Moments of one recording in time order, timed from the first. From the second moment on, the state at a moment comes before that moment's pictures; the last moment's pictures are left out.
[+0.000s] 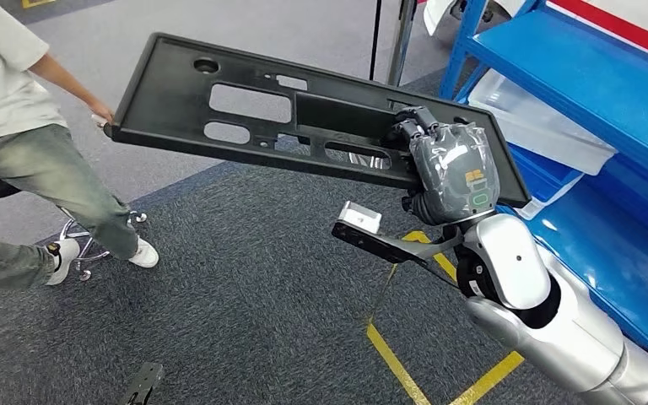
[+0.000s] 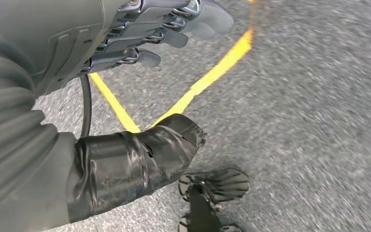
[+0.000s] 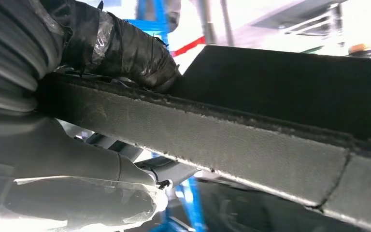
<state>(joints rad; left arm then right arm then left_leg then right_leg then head) -0.15 0.17 -0.70 -0.23 0.62 0.14 -0.08 -0.71 -0.45 0.75 -1.88 0.93 0.00 0.62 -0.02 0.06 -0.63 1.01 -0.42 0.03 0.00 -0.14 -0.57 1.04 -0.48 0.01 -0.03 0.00</state>
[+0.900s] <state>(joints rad) -0.14 0.18 -0.67 -0.23 0.69 0.15 -0.18 -0.73 -0.37 0.75 -1.74 0.89 -0.13 0.50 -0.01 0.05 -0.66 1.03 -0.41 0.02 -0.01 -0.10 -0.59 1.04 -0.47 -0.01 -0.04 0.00</state>
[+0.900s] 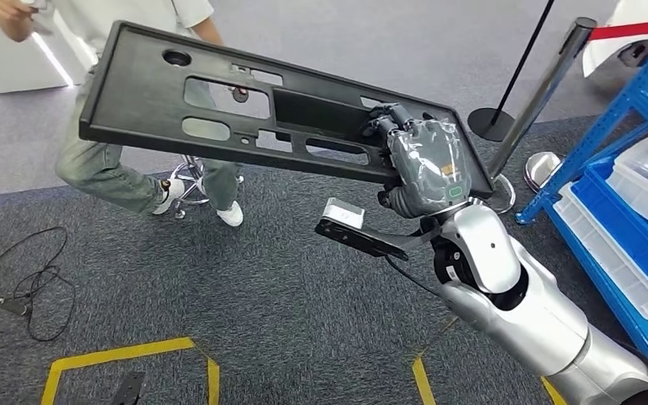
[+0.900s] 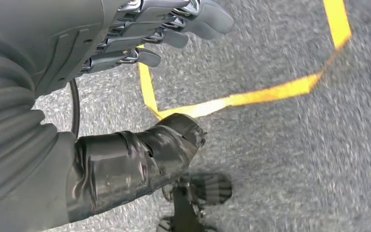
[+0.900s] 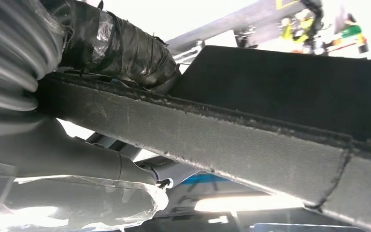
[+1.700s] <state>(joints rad) -0.15 0.17 -0.65 -0.23 0.63 0.13 -0.21 -0.66 -0.40 0.74 -1.76 0.91 -0.15 0.56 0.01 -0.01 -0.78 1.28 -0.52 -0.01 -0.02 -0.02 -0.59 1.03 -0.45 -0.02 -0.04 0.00</state>
